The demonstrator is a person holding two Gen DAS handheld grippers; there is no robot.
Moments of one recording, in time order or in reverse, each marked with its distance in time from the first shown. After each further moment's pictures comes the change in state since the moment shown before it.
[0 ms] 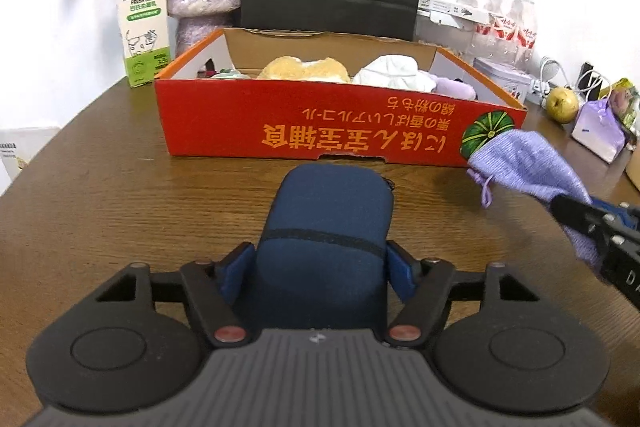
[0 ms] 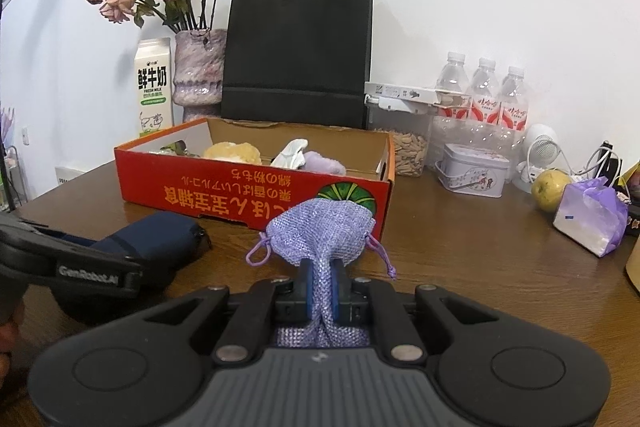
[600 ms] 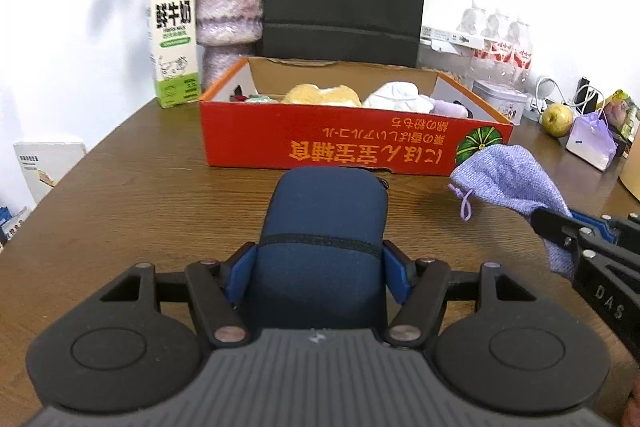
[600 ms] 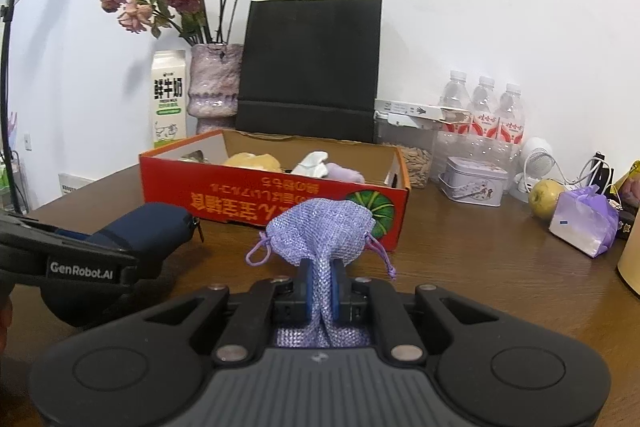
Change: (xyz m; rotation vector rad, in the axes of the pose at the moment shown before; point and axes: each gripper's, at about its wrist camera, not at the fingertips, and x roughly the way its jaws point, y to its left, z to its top) left arm -0.052 0.009 -0.017 -0.008 -0.089 0.029; right arm -0.029 0.029 -0.009 -0.007 -0.044 -0.009
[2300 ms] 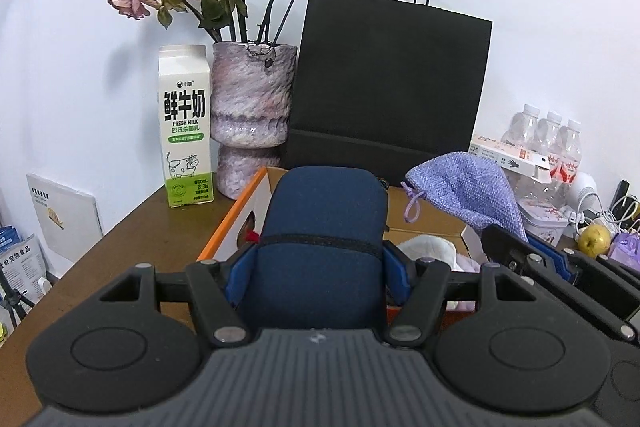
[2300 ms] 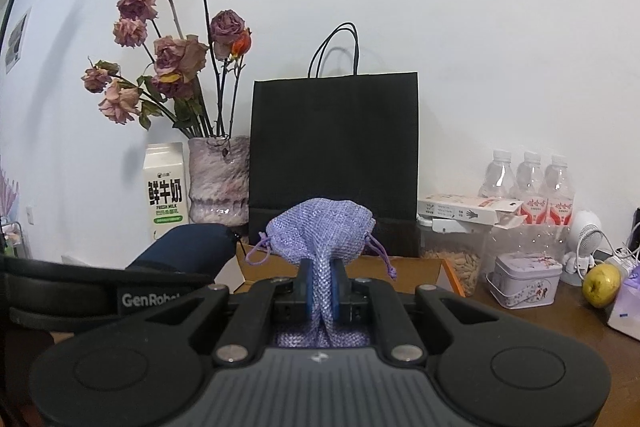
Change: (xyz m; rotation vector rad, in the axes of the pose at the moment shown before) left arm 0.047 0.002 0.122 -0.113 -0.159 0.077; right arm 0.083 0.022 0.104 0.059 -0.197 0.042
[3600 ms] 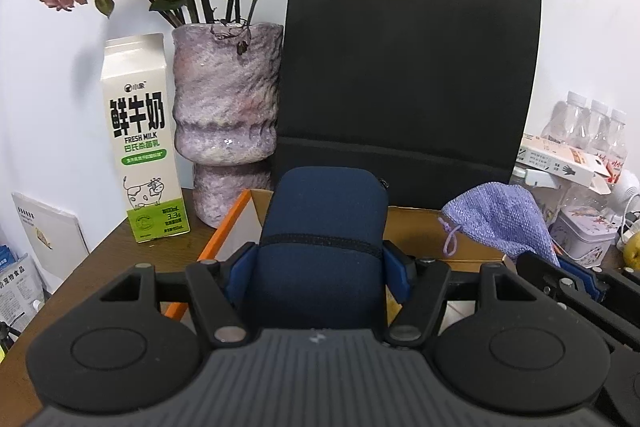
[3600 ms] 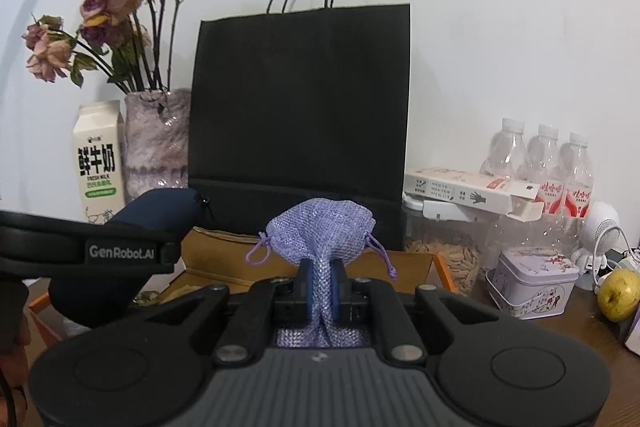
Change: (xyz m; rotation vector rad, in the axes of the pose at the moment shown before) left arm 0.111 -0.008 0.030 0.052 0.030 0.024; right arm 0.105 -0.034 0.000 -0.021 0.114 -0.063
